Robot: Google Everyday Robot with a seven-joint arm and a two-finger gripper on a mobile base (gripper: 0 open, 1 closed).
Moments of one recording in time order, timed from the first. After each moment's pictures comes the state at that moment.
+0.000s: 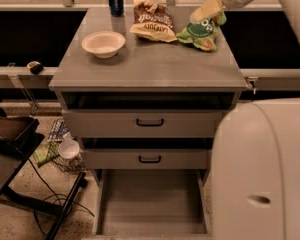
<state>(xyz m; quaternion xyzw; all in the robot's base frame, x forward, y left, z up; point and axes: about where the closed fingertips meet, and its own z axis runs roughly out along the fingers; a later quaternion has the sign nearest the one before) 0.820 -0.230 0.971 -0.22 0.89 -0.02 0.40</state>
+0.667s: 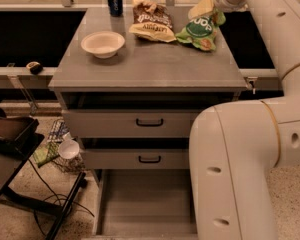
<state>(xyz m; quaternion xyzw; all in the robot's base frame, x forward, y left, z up) 0.876 -0.242 0.948 -0.08 0.90 -0.02 0.42</state>
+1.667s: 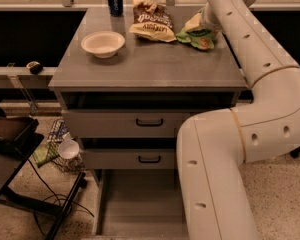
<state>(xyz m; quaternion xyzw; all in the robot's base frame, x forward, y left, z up) 0.914 -0.238 0.870 0.03 0.92 0.00 0.40</state>
